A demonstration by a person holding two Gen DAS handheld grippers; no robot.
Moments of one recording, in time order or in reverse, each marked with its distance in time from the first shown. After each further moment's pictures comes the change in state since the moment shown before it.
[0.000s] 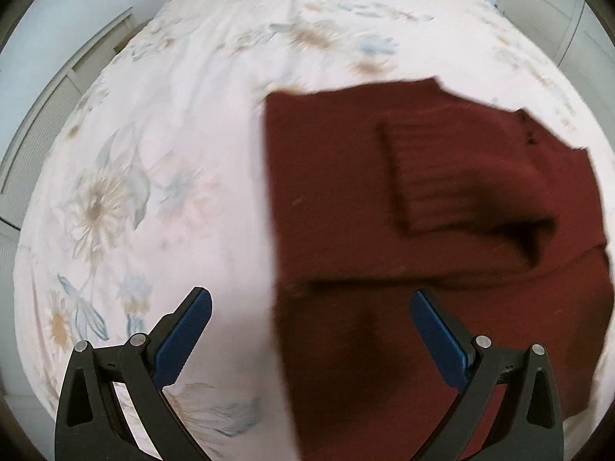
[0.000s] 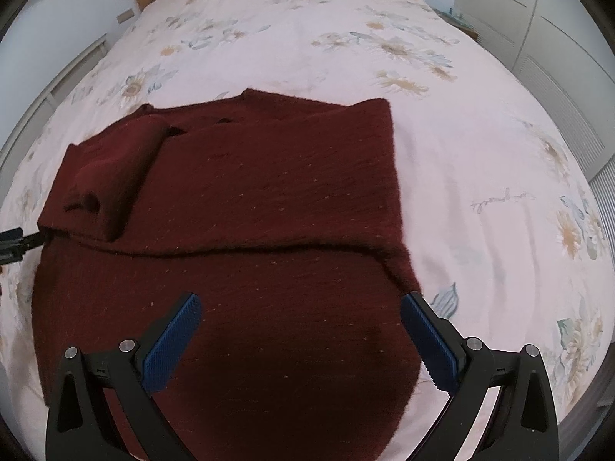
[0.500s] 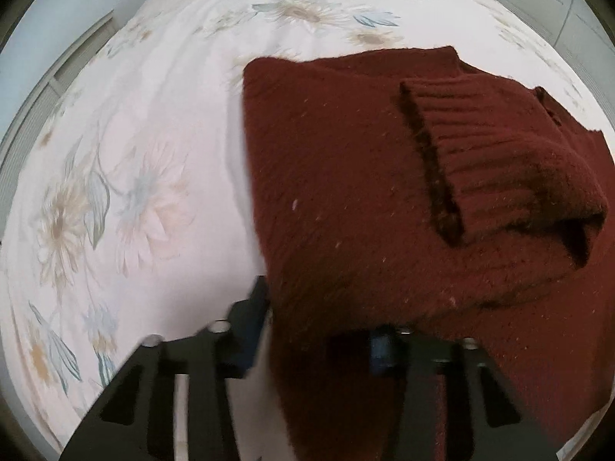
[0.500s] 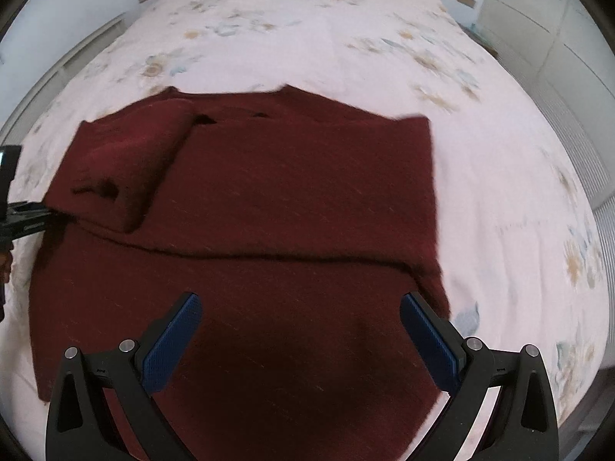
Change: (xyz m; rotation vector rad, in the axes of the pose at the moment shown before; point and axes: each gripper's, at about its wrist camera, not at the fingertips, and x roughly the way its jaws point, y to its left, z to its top) left arm 0.039 0.002 0.008 0.057 0.021 -0.024; right arm 0.006 0.042 0.012 -0.106 0.000 -0.005
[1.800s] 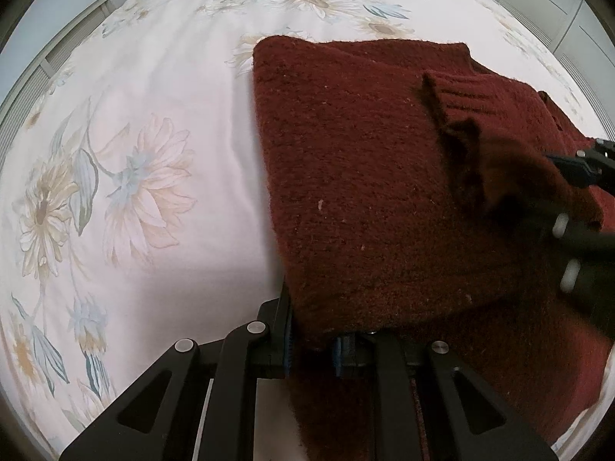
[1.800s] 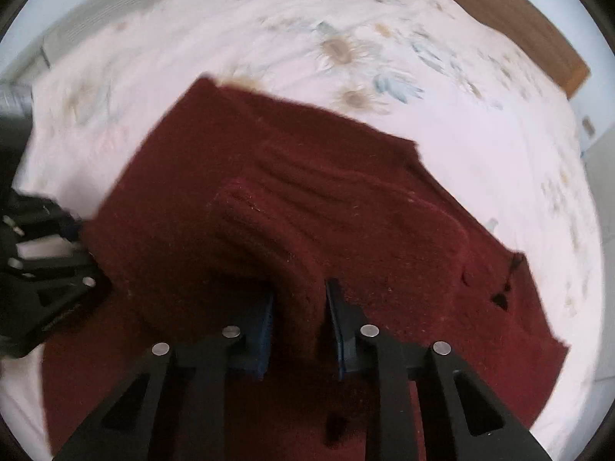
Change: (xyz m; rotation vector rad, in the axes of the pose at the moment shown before) left arm 0.007 0.027 0.000 -0.039 0.034 -0.072; right arm 0.086 0.209 0.111 -0.442 0.018 0.104
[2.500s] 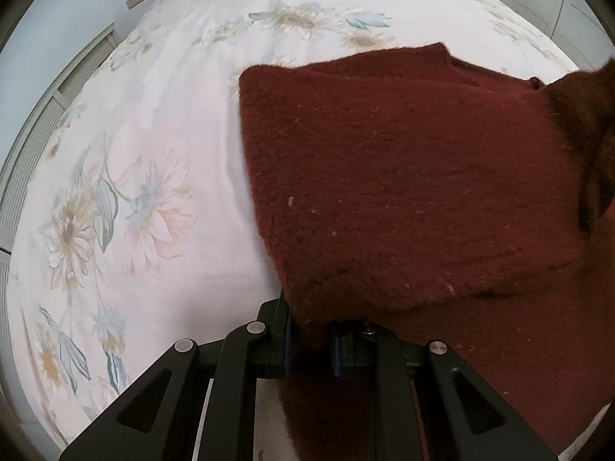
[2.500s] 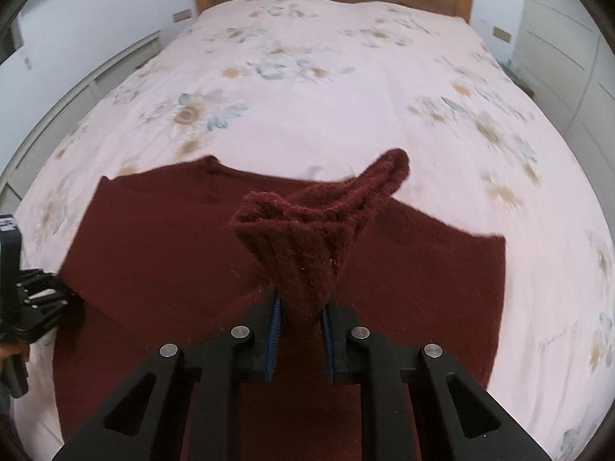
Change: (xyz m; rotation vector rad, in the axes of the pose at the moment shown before) left arm -0.013 -0.037 0.000 0.065 -0.066 0.106; right arm -0.071 -0.149 -0.089 0.391 -0.142 -0.028
